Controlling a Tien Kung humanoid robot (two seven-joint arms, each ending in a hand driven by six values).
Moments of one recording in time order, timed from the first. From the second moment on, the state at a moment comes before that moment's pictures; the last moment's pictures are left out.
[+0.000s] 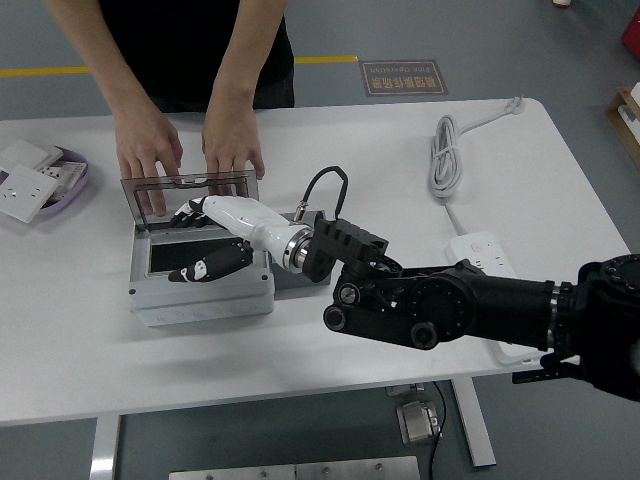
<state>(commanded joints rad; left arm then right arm) 0.03 0.25 -0.19 -0.24 0.03 -0.06 -0.09 1.03 0.00 0.11 1.15 -1.15 -0.34 -0.07</state>
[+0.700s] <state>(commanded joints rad) 0.04 0.25 -0.20 -0.24 0.03 -0.06 -0.09 1.13 0.00 0.18 1.04 -0.99 -0.33 -0.02</state>
